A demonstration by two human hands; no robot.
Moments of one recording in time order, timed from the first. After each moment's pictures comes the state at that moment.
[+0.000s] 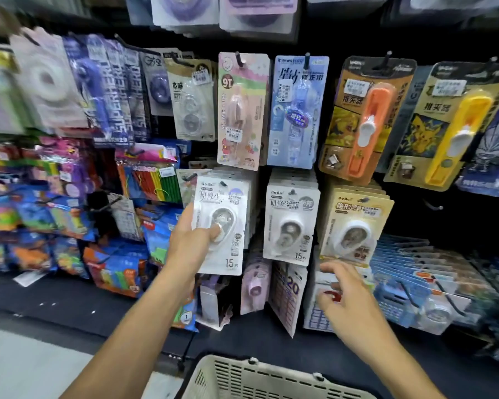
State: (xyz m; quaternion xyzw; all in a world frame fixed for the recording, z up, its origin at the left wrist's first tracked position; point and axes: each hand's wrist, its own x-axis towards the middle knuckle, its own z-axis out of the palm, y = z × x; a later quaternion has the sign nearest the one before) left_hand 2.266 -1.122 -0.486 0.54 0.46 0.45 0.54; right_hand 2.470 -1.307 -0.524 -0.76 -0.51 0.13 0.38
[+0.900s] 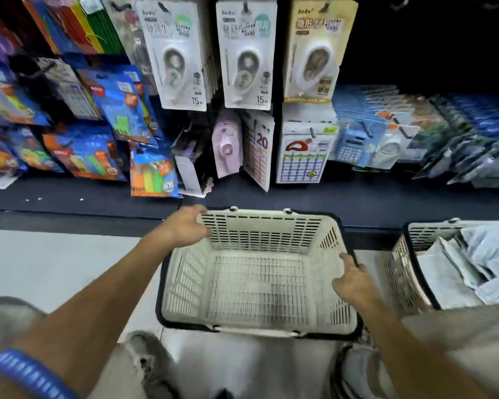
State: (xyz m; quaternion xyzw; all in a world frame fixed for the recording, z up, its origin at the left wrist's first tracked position) left_hand 2.218 -1.236 -0.646 0.77 0.52 -0.05 0.36; right_hand 2.465 -1.487 -0.748 -0.92 -0.23 0.30 0.10
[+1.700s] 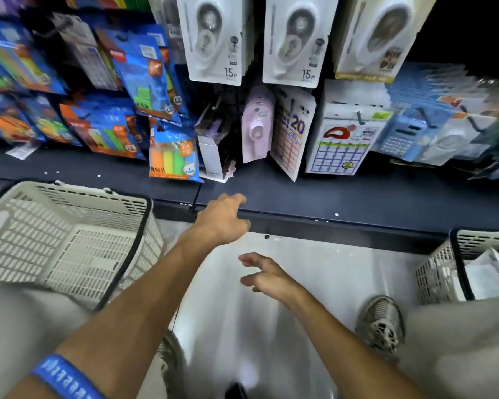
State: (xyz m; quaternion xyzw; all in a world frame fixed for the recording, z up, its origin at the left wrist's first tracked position) left_hand 2.235 -1.231 -0.671 0.82 0.49 -0.06 0.28; right_hand 2.323 -1.360 -0.776 -0.66 -0.30 0.62 0.31
